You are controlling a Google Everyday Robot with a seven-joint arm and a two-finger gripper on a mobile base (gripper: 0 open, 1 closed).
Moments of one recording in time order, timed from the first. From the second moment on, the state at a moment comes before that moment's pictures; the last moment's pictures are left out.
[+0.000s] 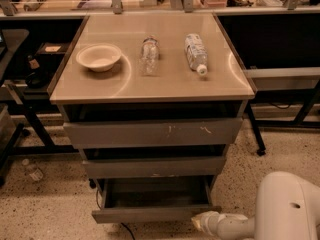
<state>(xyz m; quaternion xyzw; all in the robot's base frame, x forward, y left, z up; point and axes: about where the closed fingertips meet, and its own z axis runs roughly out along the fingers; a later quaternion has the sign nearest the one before) 0.477 -0.172 0.146 -0.26 0.92 0.15 0.26</state>
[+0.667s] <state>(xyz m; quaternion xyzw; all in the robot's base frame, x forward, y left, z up) 0.523 -0.175 0.137 -0.27 0.91 0.14 0.28</state>
